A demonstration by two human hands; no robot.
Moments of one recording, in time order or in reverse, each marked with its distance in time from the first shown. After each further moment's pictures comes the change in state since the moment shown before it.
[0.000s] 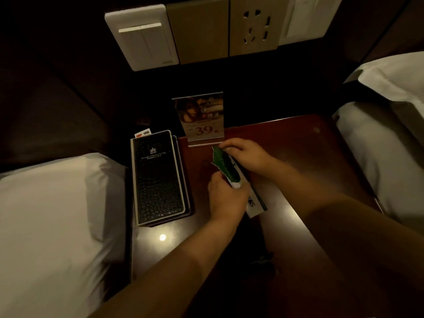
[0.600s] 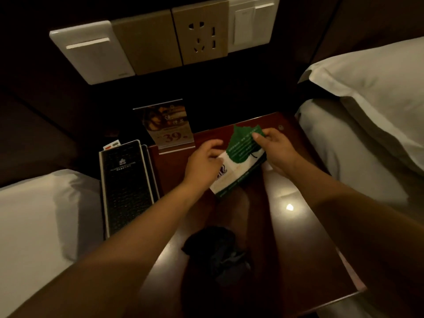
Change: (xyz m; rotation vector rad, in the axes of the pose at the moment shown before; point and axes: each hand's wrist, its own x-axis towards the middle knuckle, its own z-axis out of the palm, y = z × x) left_hand 0.032 0.045 0.013 0.203 -0.225 0.339; right_hand -0.042 0.066 -0.083 0.515 0.447 0.089
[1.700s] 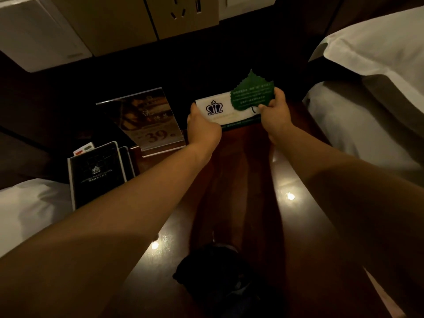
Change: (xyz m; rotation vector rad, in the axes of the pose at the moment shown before) left_hand 0.109 0.003 0.029 -0.024 0.180 -0.018; right_hand 0.092 0.010 0.008 -0.112 0.227 -0.033
